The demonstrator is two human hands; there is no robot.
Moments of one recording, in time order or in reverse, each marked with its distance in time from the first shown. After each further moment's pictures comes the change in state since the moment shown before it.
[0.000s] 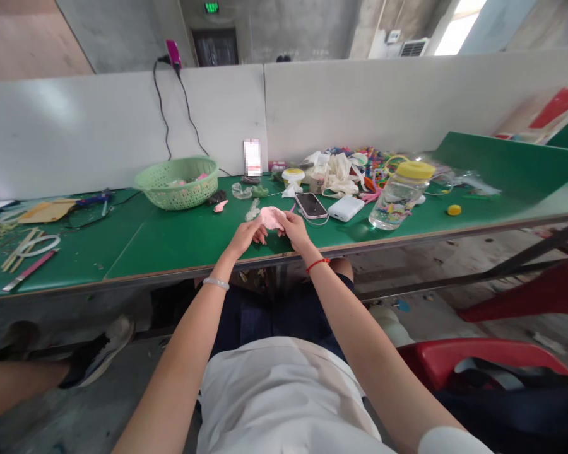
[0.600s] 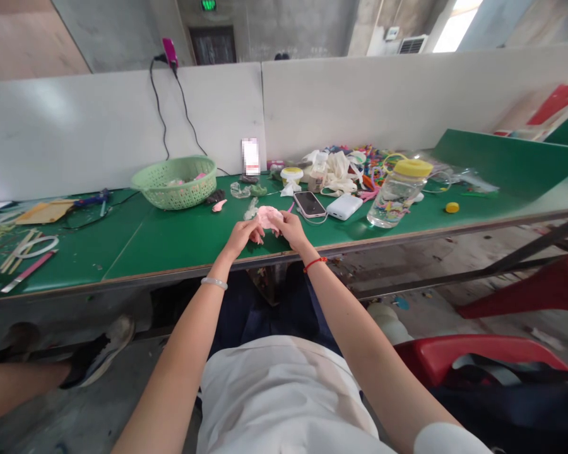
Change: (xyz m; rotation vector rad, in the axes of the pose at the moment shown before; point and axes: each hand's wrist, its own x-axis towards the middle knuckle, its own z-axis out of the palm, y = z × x) left_hand -0.006 0.007 -0.006 -0.023 -0.040 0.032; right_hand -0.003 -0.001 0.001 -0.057 -0.020 0.009
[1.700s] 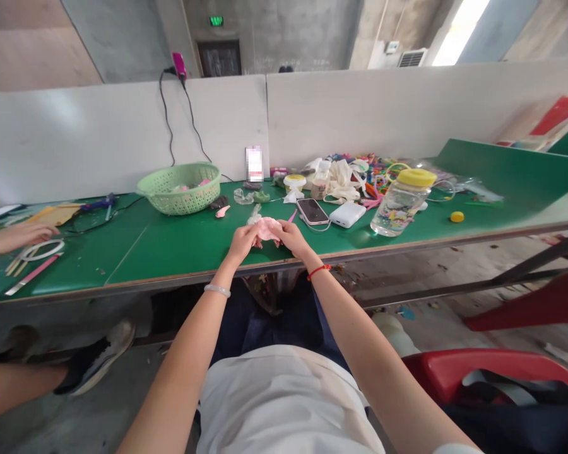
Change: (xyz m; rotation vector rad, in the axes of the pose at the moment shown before) left_hand 0.002 -0.007 0.004 0.041 0.143 0.081; right_hand -0.001 -0.004 0.001 -0.003 -0.144 0.016
